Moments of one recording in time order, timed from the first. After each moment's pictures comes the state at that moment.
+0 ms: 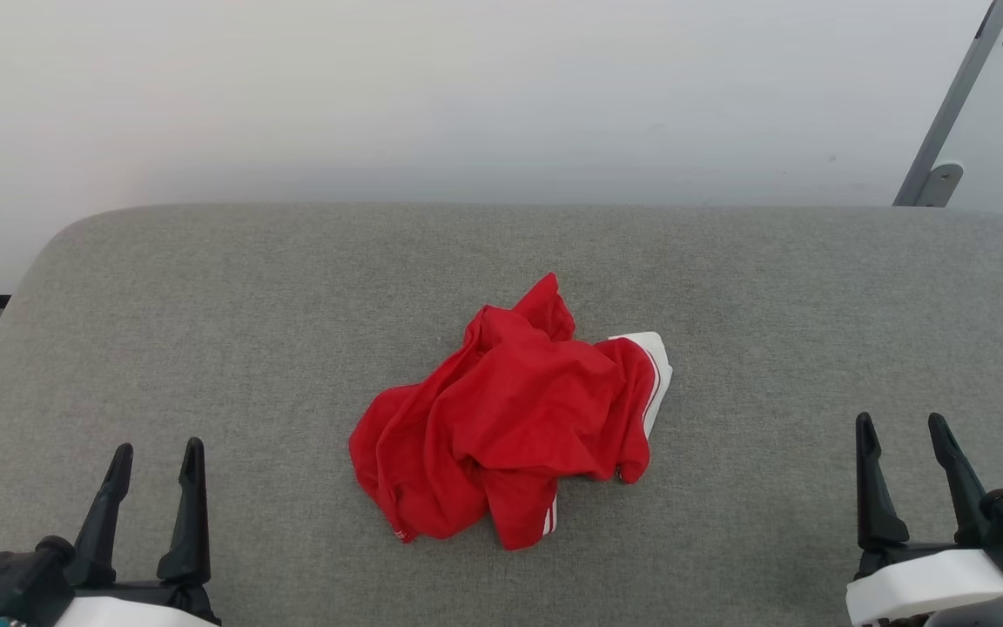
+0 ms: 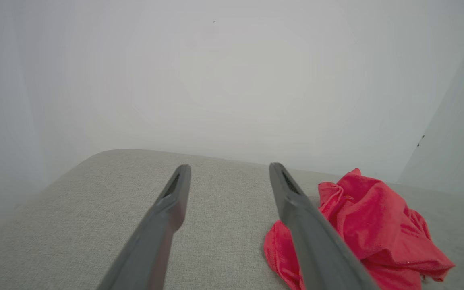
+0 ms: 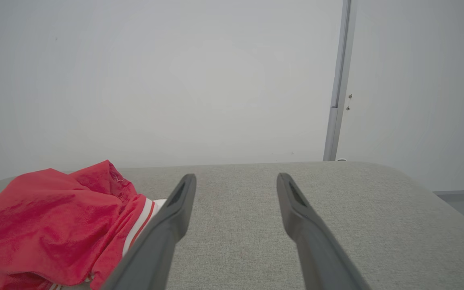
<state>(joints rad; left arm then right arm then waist) 0.10 0.24 0.02 0.05 -0.43 -0.12 -0.26 0.04 -0.06 -0.13 0.14 0.16 0.13 -0.25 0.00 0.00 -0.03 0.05</state>
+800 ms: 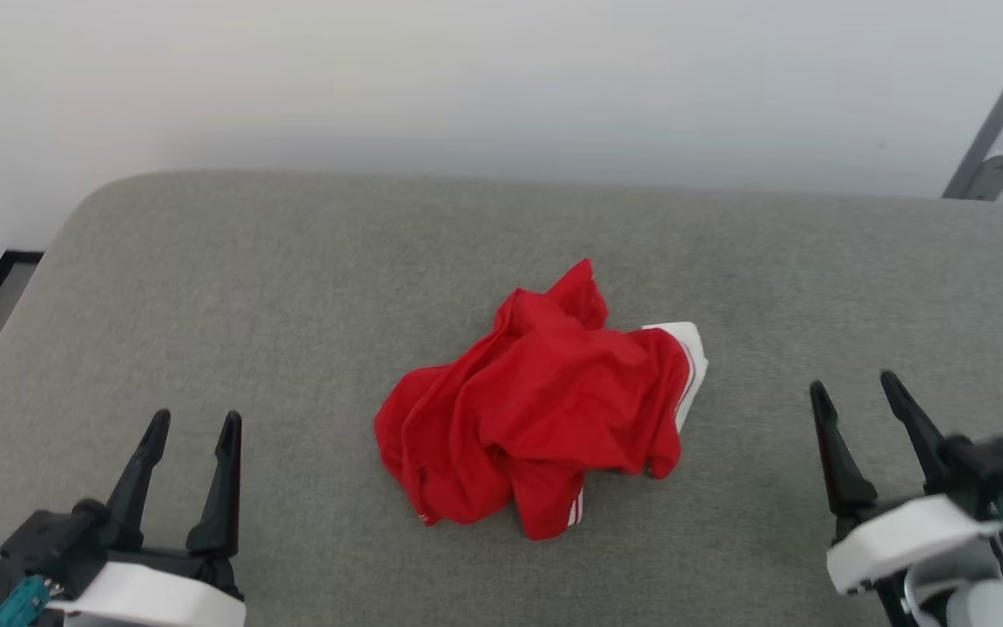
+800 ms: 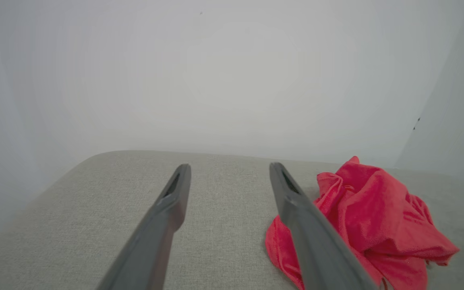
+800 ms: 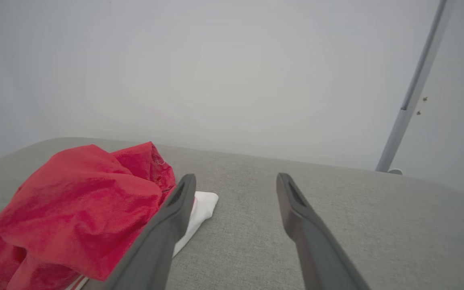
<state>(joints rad) 0.04 0.29 -0.06 0.07 -0.41 -0.13 -0.26 -0.04 -0.15 0.00 0.14 0.19 0.13 -0.16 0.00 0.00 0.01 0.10</state>
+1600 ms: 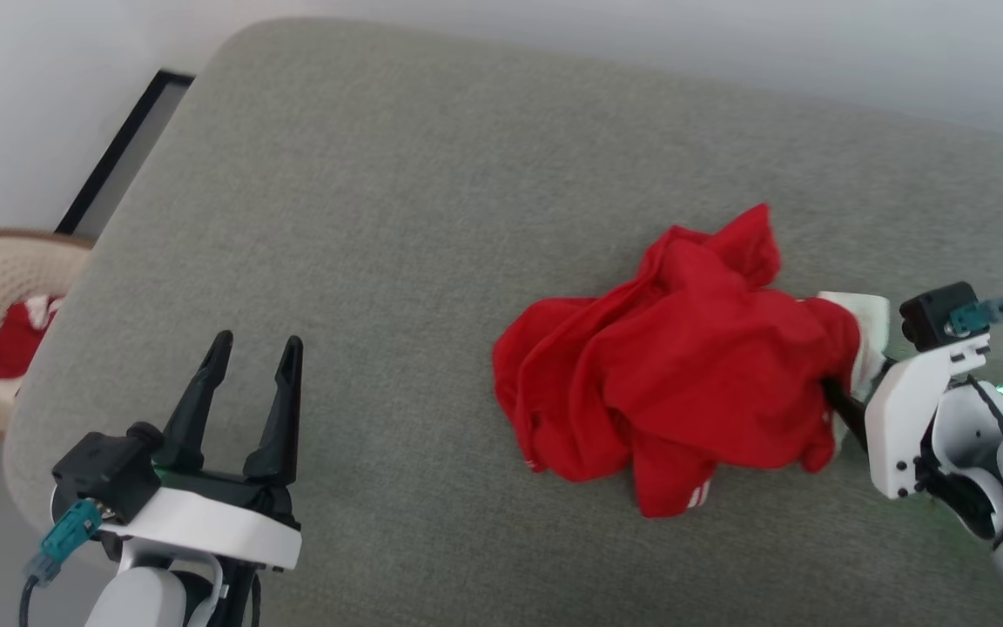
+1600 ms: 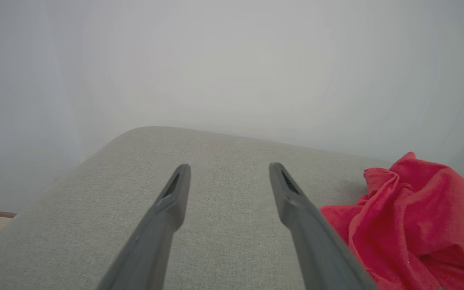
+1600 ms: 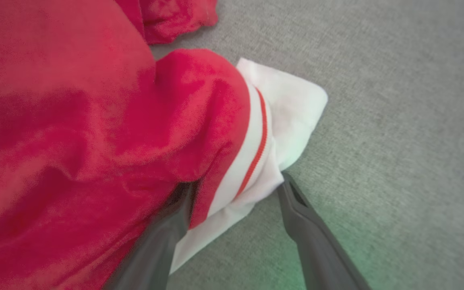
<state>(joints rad) -0.12 0.26 -0.16 0.10 -0.45 -0.13 -0.26 -0.42 -0.45 0.29 0.42 0.46 0.13 0.46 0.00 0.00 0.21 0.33</state>
